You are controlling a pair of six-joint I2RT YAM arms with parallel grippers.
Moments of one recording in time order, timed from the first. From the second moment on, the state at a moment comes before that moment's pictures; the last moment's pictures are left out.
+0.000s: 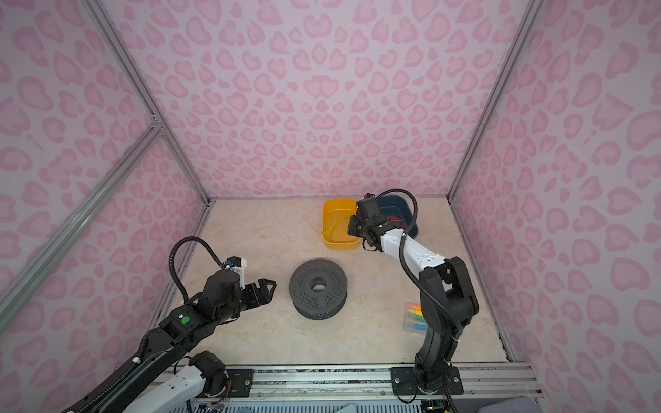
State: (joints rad) left arm -0.57 0.74 0.61 -0.60 -0.07 -0.73; right arm 0.39 1.86 1.42 -0.31 0.02 0.53
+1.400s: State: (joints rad) left arm -0.57 0.96 0.79 -0.51 -0.08 -0.68; right arm 0.33 2.04 1.66 -0.31 -0.29 0.51
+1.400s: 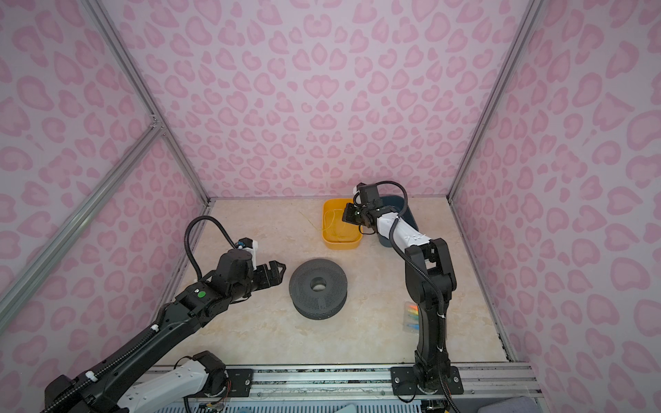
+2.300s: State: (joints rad) left arm -0.51 1.00 0.88 -0.34 0.17 -0.75; right arm 0.52 1.43 1.27 -0.32 -0.10 0.49
